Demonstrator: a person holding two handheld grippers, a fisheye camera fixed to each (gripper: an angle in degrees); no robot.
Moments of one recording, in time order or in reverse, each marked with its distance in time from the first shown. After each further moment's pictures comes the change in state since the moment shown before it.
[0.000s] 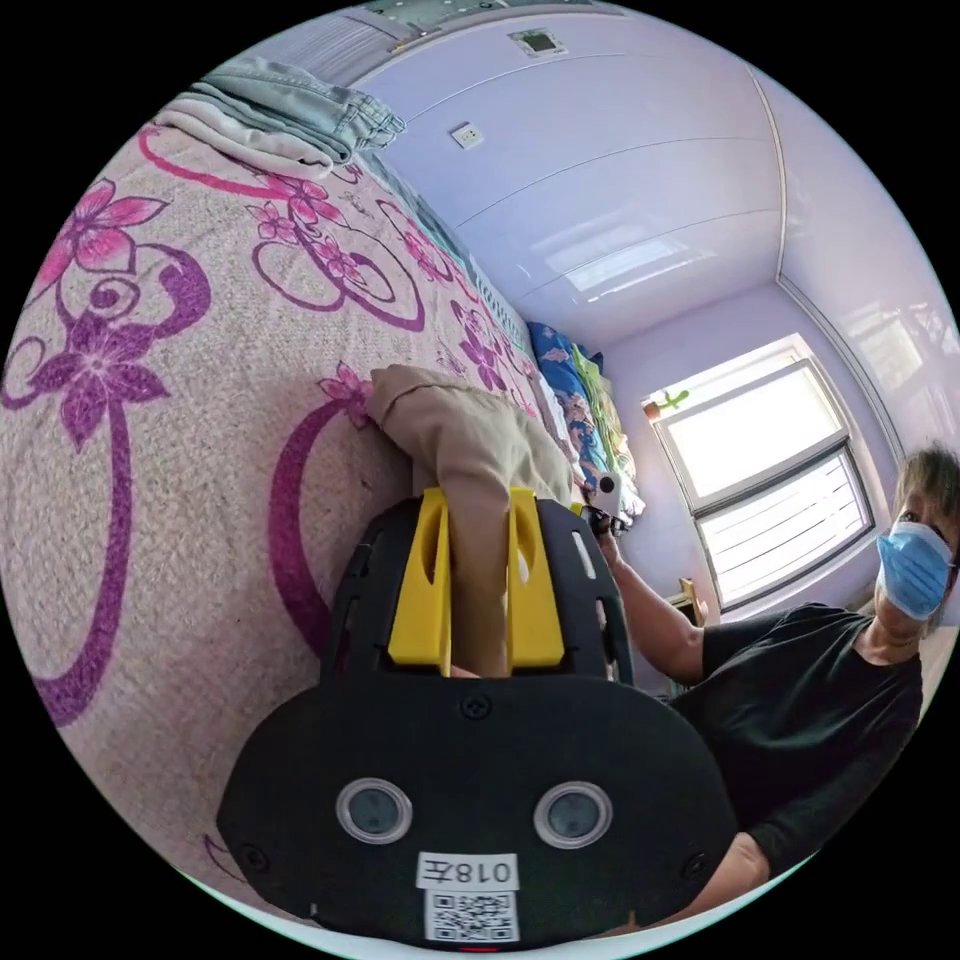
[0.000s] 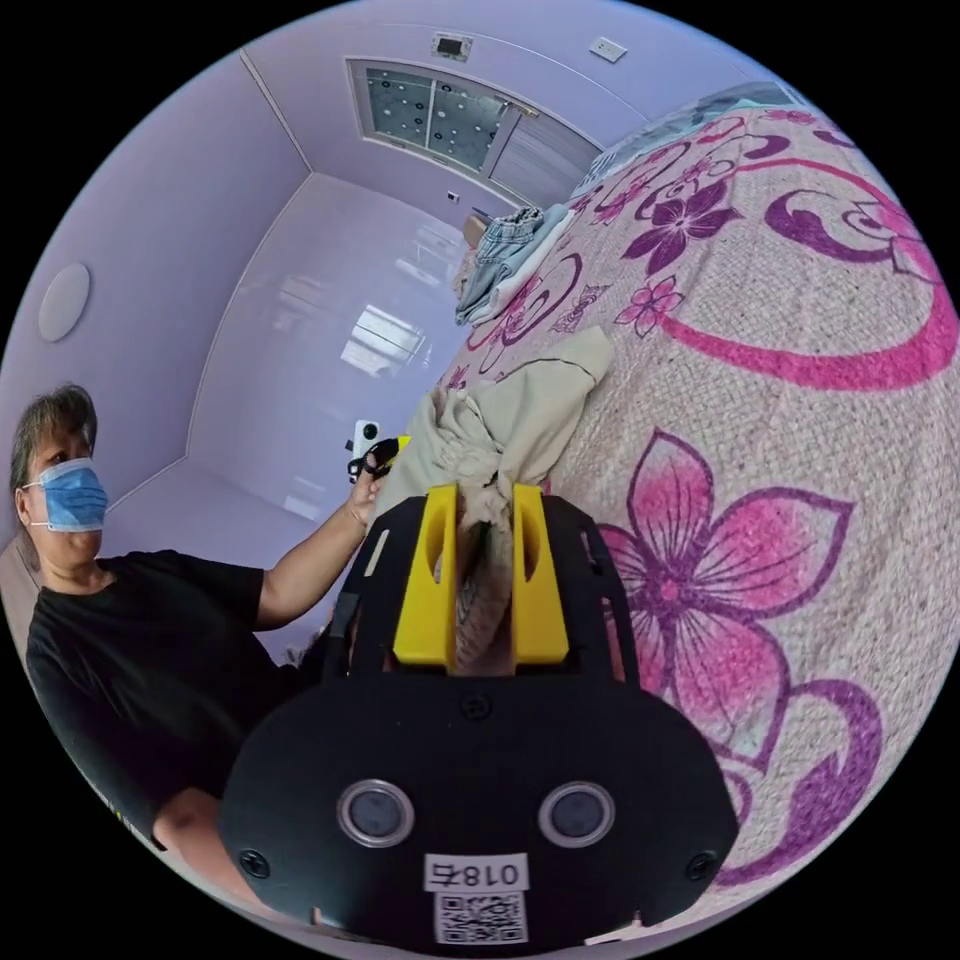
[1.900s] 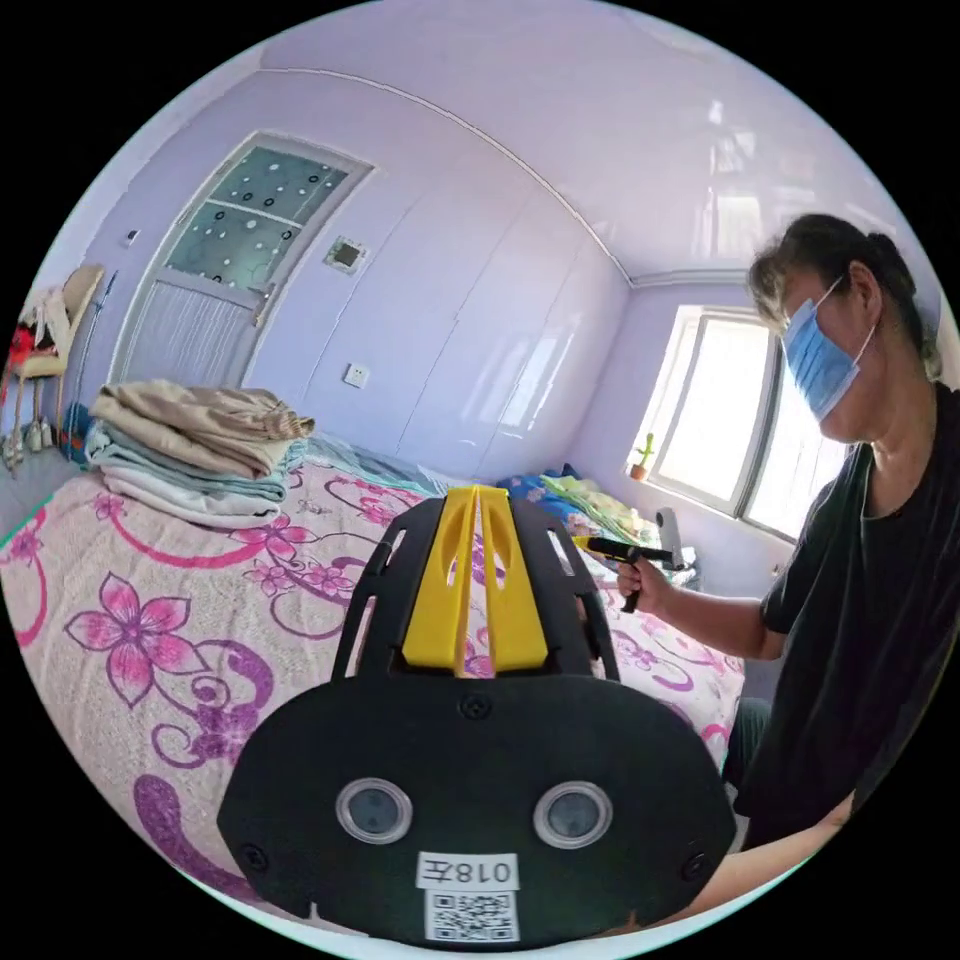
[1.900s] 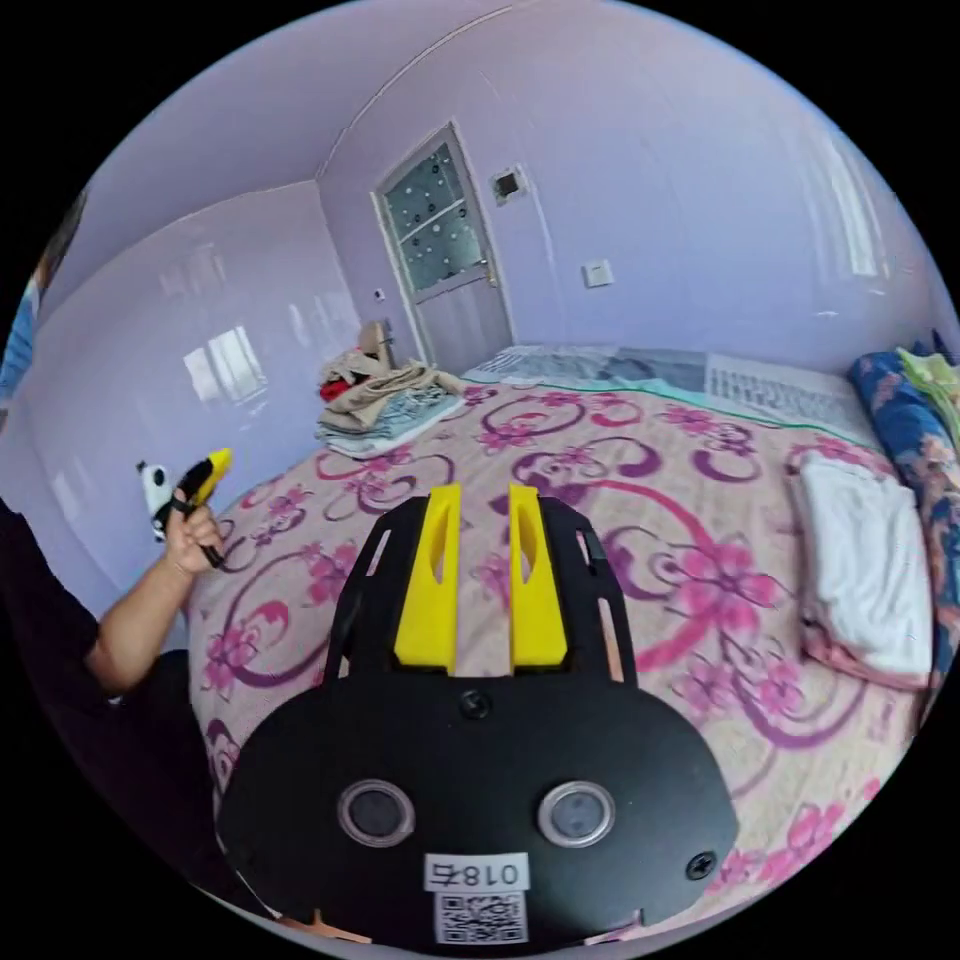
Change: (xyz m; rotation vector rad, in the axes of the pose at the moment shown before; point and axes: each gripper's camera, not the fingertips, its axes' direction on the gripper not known) left arm 0.039 0.103 -0.137 0.510 -0.131 0.562; right arm -0.148 -0.025 -0.026 0.412 0.756 -0.280
